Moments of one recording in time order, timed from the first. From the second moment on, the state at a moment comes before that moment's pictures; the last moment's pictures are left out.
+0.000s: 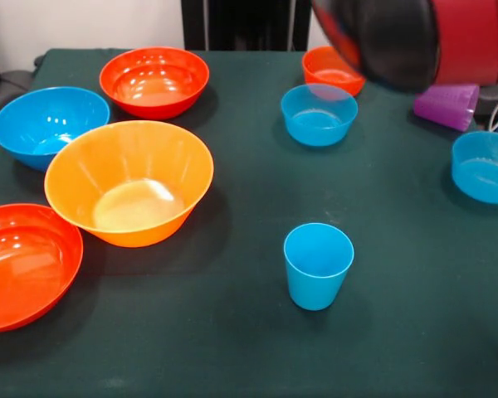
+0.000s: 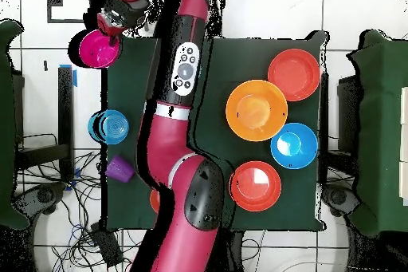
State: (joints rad) arm -0.36 0.01 2.26 0.18 -1.90 2.20 1.00
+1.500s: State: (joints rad) arm -0.37 -0.04 2.58 0.18 -2.32 2.15 0.79
